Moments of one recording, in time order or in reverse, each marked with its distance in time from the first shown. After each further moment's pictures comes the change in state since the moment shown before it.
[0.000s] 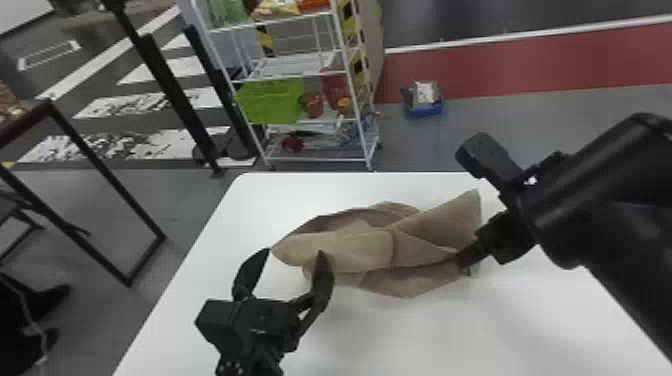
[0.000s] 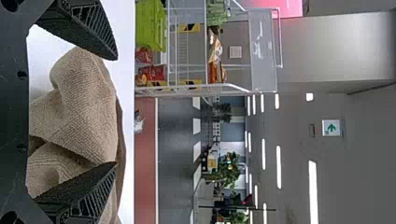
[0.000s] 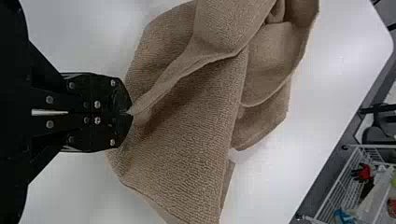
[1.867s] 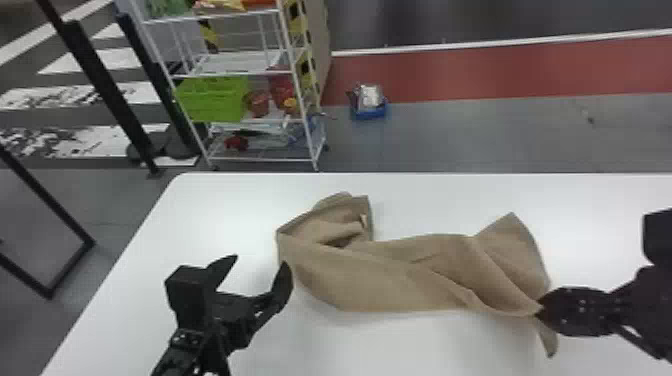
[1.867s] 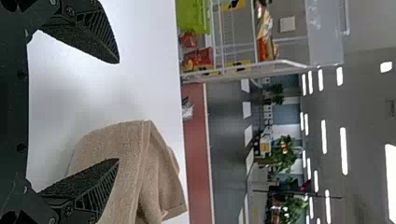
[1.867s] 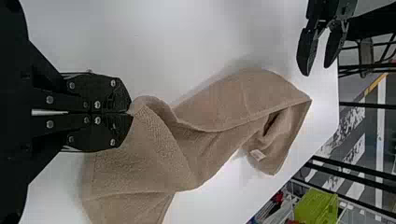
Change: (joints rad) left arm -0.100 0.027 0.000 -0.073 -0.037 0.450 -0.111; right arm 0.733 -0.367 -0.566 -0.649 0.191 -0.738 0.469
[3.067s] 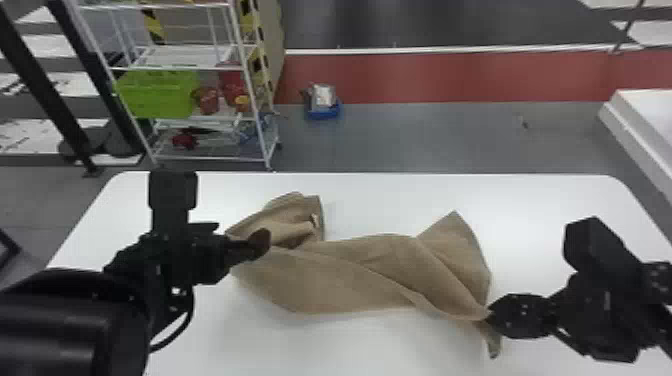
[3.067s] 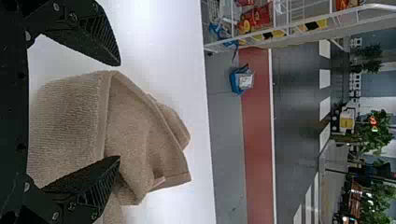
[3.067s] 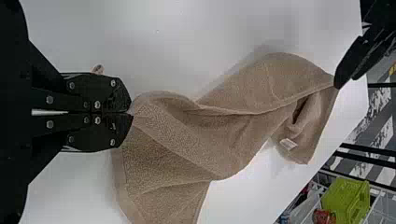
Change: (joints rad) left arm -0.383 0.006 -0.065 -0.167 0.003 0.823 -0.058; right arm 0.024 0.015 0.007 0.013 0.065 0.058 0.000
